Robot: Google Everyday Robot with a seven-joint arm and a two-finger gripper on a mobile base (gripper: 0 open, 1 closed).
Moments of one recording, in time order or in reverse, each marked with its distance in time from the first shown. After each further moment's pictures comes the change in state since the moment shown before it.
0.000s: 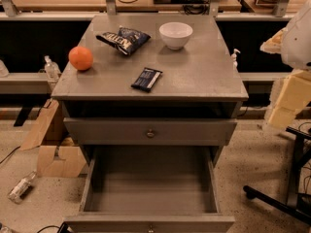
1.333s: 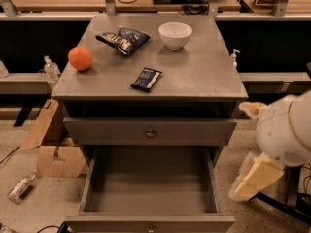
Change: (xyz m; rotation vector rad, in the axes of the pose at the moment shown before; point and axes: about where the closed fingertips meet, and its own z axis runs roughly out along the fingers) arm -0.007 0.090 0.087 0.030 -0.185 0.033
